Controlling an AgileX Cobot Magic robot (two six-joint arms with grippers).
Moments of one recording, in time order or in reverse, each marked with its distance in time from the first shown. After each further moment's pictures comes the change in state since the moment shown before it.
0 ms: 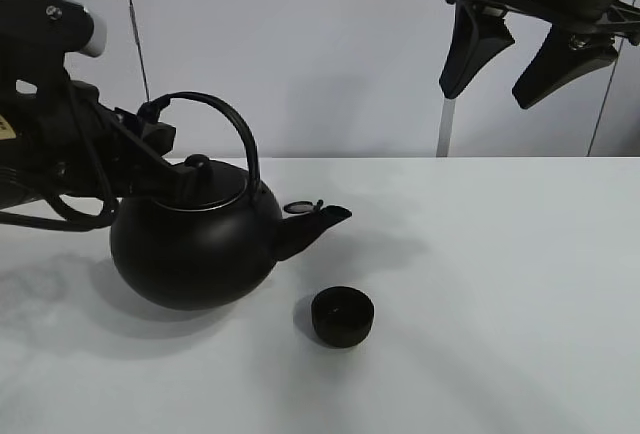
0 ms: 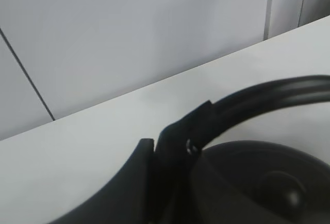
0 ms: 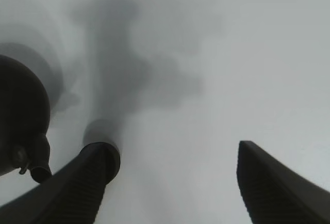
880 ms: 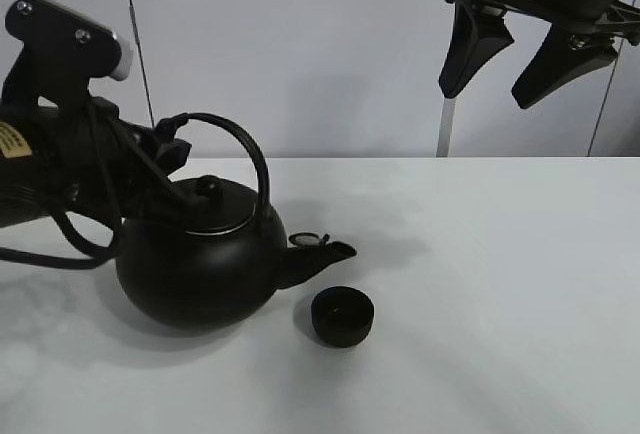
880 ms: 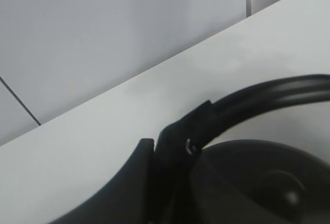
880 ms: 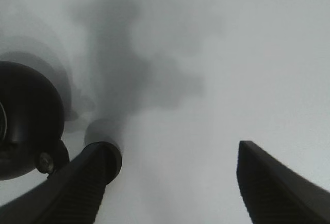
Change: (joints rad) left arm -0.016 0.045 -0.003 0.040 -0.010 0.081; right arm 0.000 0.000 0.000 0.005 0.000 0.000
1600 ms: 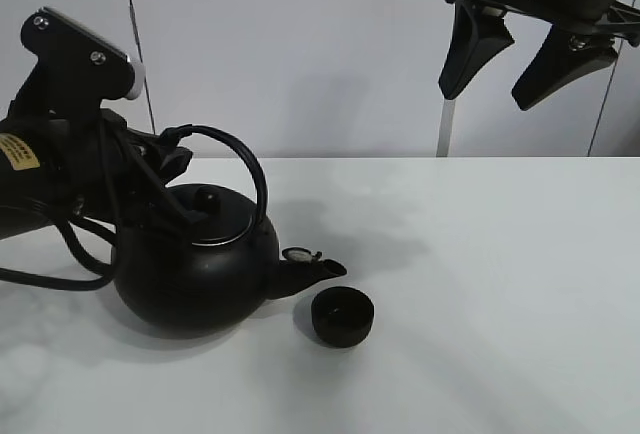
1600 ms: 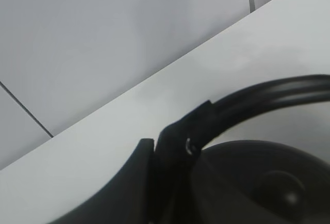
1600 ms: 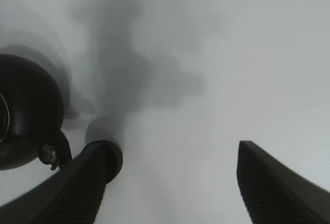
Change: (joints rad) left arm 0.000 0.030 -0.001 0.001 -0.043 0.078; right arm 0.000 0.000 0.000 0.002 0.006 0.000
